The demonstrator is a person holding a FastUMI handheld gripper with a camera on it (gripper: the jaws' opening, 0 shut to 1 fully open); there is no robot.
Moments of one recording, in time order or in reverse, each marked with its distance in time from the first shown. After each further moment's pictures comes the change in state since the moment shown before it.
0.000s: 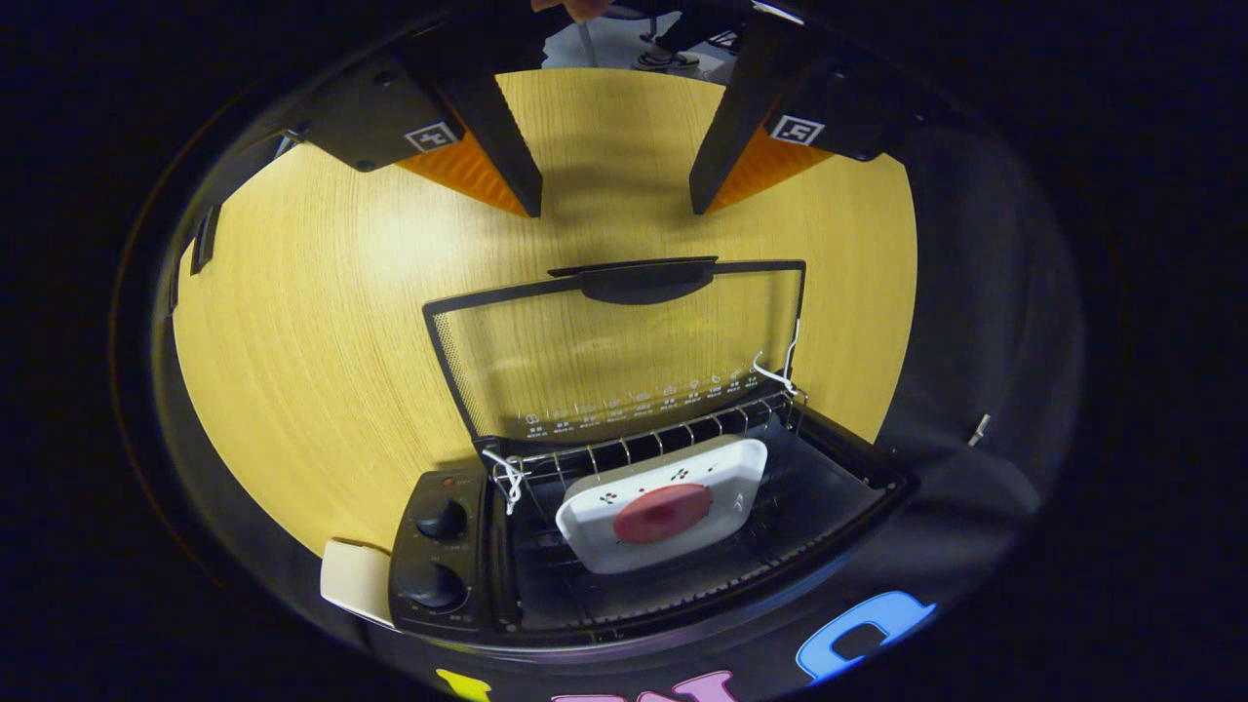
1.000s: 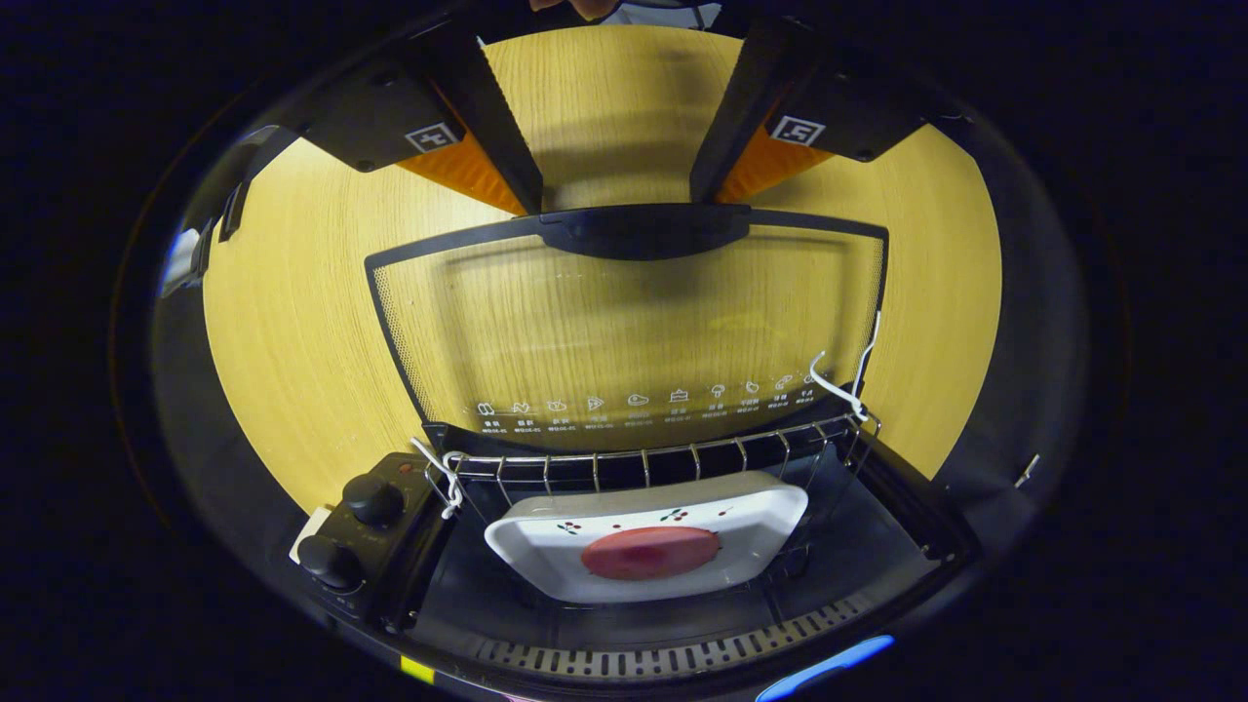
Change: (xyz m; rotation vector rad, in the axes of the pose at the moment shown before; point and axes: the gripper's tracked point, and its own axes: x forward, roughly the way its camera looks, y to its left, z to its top) arm 0.053 -0.002 0.015 -0.117 -0.051 -0.209
